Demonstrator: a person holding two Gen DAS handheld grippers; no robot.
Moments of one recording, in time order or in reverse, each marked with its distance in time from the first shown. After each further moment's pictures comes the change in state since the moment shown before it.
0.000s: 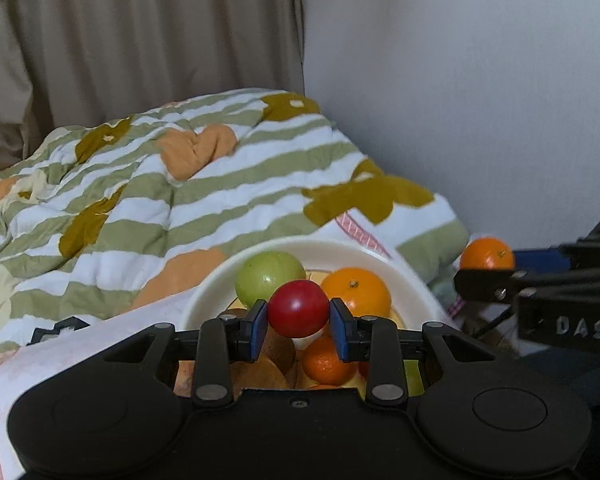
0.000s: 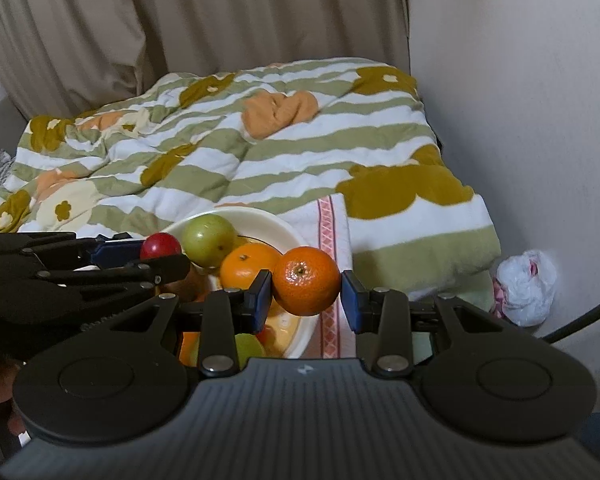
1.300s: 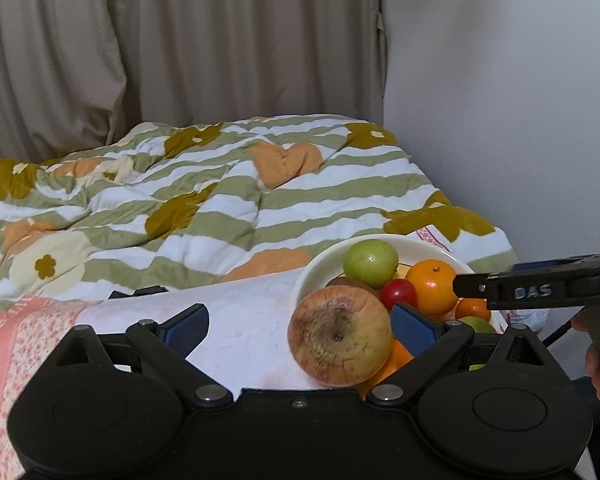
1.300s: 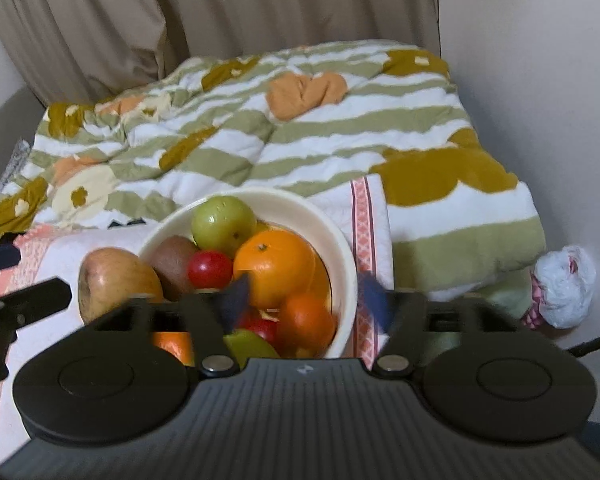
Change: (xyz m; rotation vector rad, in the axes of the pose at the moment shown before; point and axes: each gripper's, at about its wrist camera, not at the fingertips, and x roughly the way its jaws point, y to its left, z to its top) left arm -0.071 0.040 -0.039 -0.170 -0.094 0.188; right arm 0.038 0.011 -0.006 -0.021 0.000 0.089
